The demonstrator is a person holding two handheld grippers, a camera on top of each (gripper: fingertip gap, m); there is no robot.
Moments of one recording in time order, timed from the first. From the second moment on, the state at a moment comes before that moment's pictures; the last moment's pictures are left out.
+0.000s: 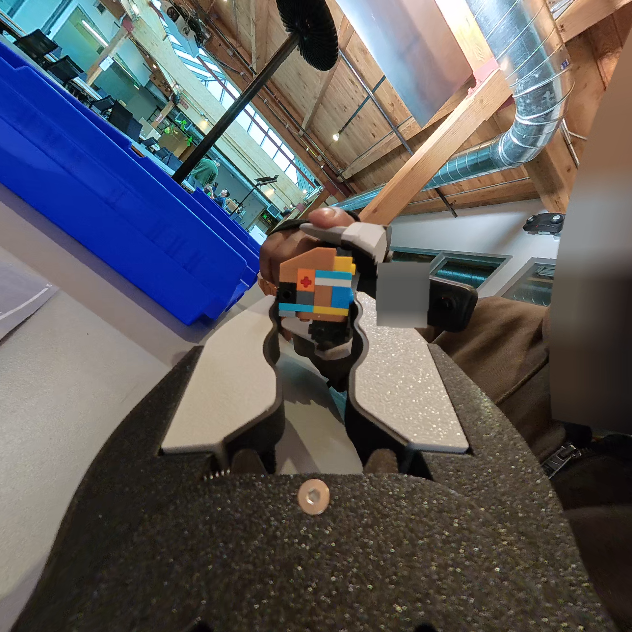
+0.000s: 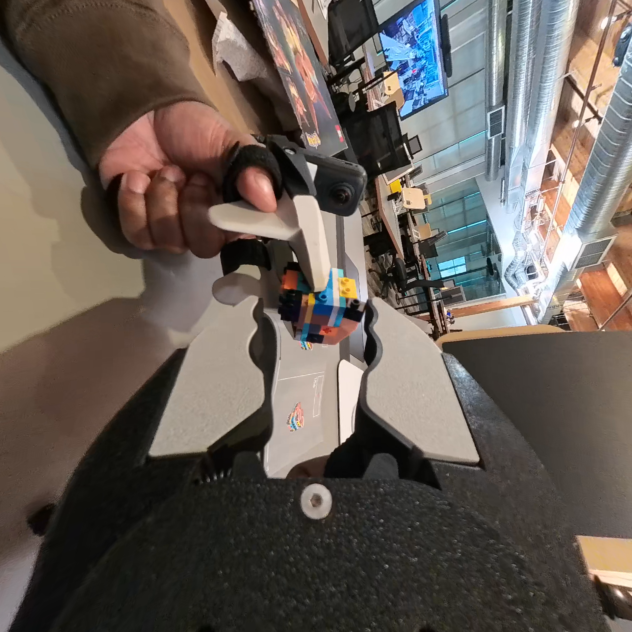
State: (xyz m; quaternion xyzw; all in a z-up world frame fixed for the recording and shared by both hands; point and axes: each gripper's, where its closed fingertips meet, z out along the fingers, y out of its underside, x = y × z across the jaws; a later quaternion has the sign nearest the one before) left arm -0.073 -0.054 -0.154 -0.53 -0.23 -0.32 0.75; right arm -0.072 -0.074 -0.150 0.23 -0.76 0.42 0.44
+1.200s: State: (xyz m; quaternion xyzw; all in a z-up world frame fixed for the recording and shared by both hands) left arm -0.070 -0.050 -0.161 -0.55 -0.24 -0.33 0.73; right arm -0.073 -0.072 -0.153 0.24 -0.77 0.43 0.41
